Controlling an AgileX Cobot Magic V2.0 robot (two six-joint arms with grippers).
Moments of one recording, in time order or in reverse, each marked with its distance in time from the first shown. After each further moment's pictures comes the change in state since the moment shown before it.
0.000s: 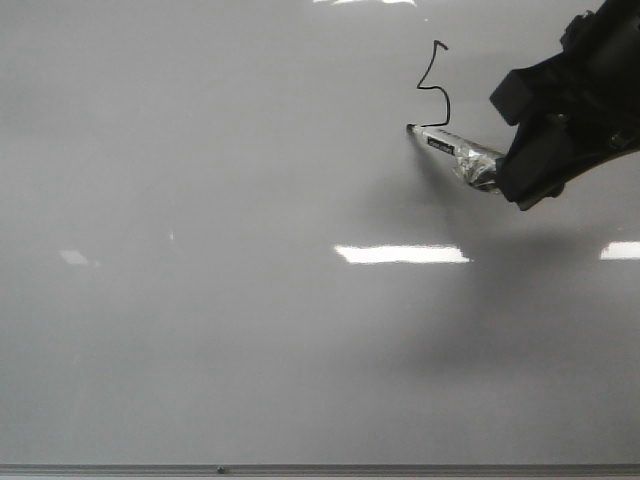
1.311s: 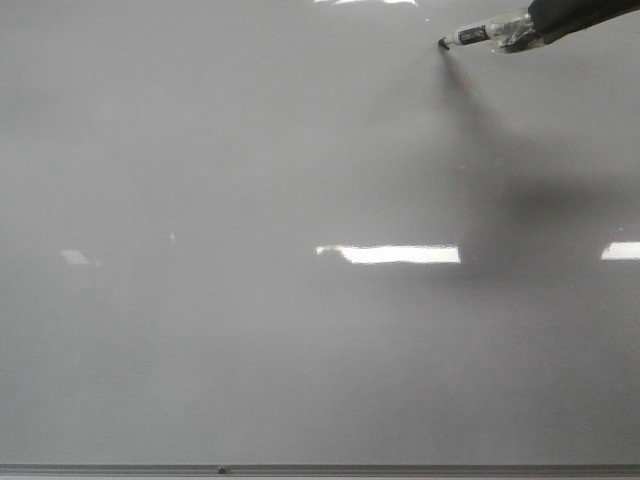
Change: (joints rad) left arm 0.000 0.000 0.000 0.000 0.000 0.000; right arm -0.048 -0.170 0.007 0.045 -0.242 0.042
